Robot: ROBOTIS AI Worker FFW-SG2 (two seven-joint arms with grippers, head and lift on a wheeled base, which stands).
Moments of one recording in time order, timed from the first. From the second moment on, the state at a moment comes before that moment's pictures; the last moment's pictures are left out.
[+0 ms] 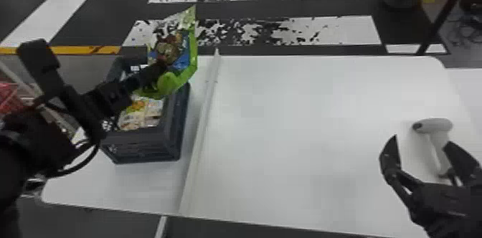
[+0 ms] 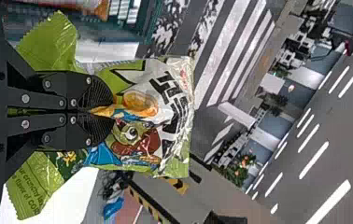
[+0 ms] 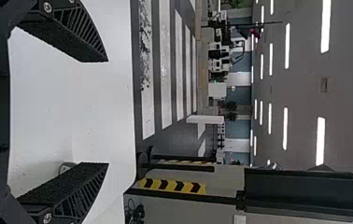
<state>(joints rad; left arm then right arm) 0.14 0.14 0.48 -2.24 0.74 1.12 -0.22 0.67 -0.23 0.13 -2.03 -0.14 -0.11 -0.32</state>
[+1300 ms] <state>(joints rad) 0.21 0.05 -0.33 -1.85 0.44 0.46 0.04 0.68 -0.23 0.12 -2.03 -0.14 -0.12 -0.32</state>
